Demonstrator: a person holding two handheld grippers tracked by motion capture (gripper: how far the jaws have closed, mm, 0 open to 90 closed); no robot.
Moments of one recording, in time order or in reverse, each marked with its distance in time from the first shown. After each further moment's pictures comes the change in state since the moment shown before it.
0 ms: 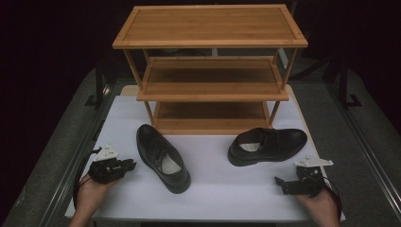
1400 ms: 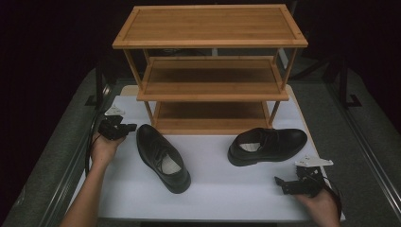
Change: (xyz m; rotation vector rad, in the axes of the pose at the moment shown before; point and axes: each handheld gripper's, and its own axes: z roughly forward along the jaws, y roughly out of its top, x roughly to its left) left arm 0.082 0.078 0.052 -0.014 0.116 -0.046; right arm 0.000 0.000 0.000 -0.002 0.003 0.002
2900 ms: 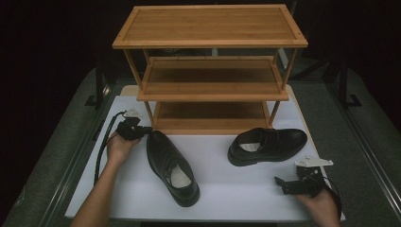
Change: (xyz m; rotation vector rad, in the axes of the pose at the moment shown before) left arm -0.030 0.003 0.044 0.029 -0.136 0.067; right arm 0.000 0.000 0.000 0.000 0.000 0.000
